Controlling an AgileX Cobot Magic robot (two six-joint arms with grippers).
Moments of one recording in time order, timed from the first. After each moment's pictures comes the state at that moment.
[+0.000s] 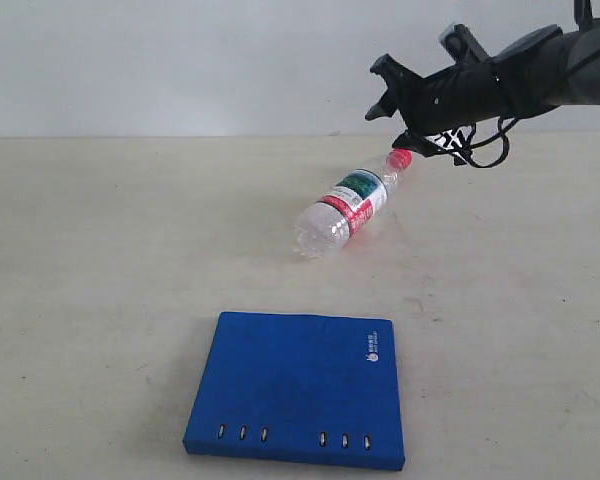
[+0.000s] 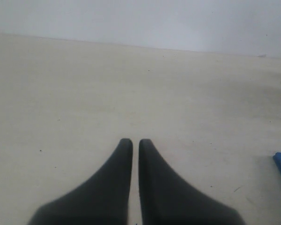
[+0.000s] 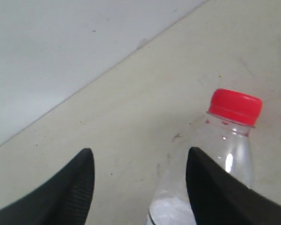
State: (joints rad) left arm 0.13 0.00 0.00 0.02 0.36 -0.08; right arm 0.17 2.26 -1.70 1.09 0.42 -0.25
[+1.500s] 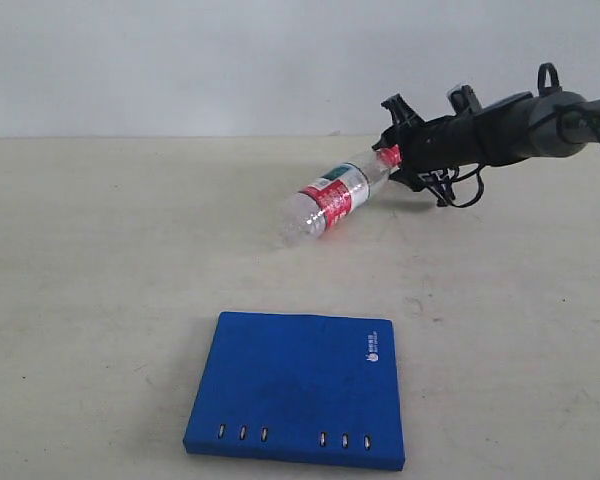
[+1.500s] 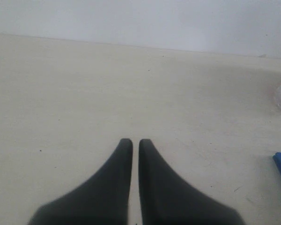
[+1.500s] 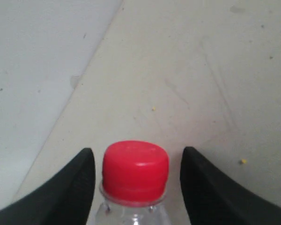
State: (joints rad) left arm 0.13 0.00 0.00 0.02 0.36 -0.08; right arm 0.15 2.50 -1.85 1.24 0.34 -0.15
